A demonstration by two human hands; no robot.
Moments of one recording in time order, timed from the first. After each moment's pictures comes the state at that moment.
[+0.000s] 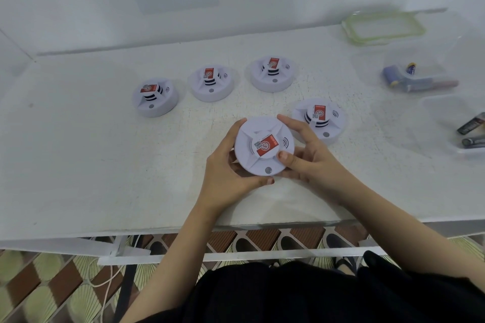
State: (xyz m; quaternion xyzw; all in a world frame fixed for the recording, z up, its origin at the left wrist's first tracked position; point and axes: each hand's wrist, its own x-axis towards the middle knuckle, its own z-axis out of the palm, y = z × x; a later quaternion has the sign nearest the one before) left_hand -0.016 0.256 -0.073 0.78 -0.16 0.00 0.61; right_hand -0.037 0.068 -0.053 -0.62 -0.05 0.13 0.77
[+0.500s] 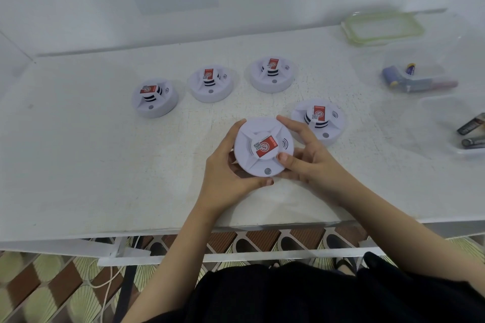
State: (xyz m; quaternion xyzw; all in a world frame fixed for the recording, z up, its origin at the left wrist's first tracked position) left_hand -0.017 0.255 -0.072 0.77 -0.16 -0.01 0.62; right_hand -0.037 0.067 -0.053 -0.63 -0.05 0.13 0.76
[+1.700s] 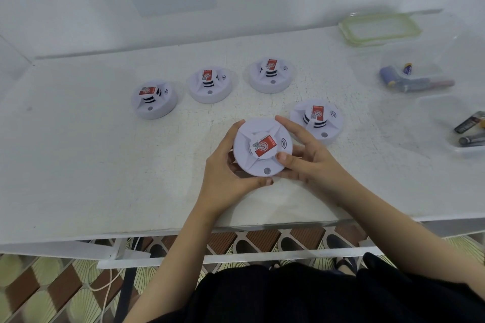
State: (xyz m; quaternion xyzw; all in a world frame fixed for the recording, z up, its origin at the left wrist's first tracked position) left_hand -0.018 0.254 -0.069 0.77 -0.17 0.00 0.61; right_hand -0.038 0.067 -0.056 -0.63 -0.05 0.12 0.77
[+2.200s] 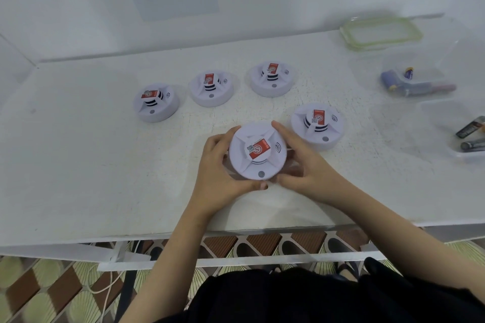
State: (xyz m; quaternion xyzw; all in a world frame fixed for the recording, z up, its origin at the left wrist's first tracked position) left_hand -0.011 0.269 -0.069 0.85 -0.16 0.03 0.49; right_hand -0.034 0.071 -0.057 -0.78 -0.11 0.09 0.60
